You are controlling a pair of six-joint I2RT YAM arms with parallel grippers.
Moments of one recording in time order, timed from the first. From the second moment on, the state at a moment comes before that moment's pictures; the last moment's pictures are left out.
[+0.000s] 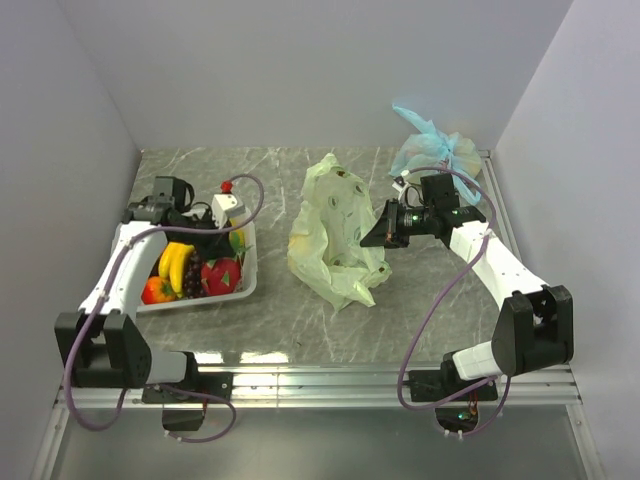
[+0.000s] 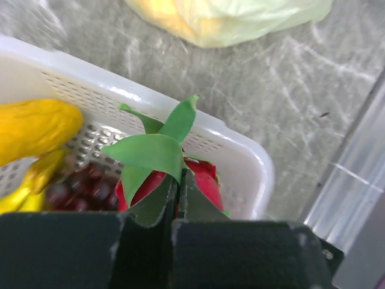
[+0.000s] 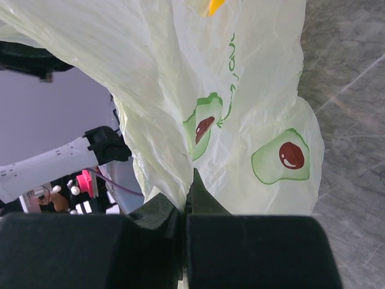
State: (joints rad) left arm -0.03 1.35 1.12 -0.94 0.72 0.79; right arm 0.21 1.41 1.06 -0.52 -0.82 0.51
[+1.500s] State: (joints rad) left arm -0.63 1.54 1.37 -0.28 0.70 0.01; right arm 0.23 1.41 1.08 -0.51 -0.85 0.52
